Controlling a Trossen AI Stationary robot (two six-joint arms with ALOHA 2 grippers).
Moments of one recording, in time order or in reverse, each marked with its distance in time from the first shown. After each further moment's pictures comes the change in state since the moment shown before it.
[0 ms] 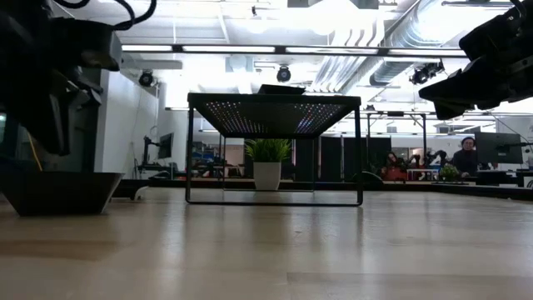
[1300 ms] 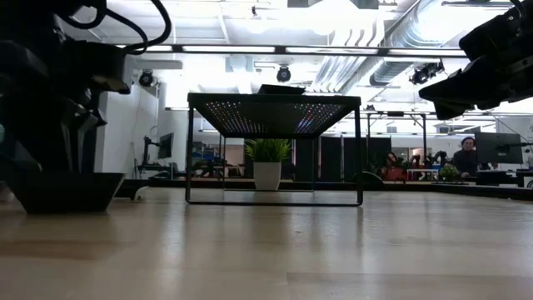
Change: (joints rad) left arm 0.003 0.159 0.001 0.132 -0.002 -0.031; right arm 0.000 0.001 0.000 0.000 0.000 0.000
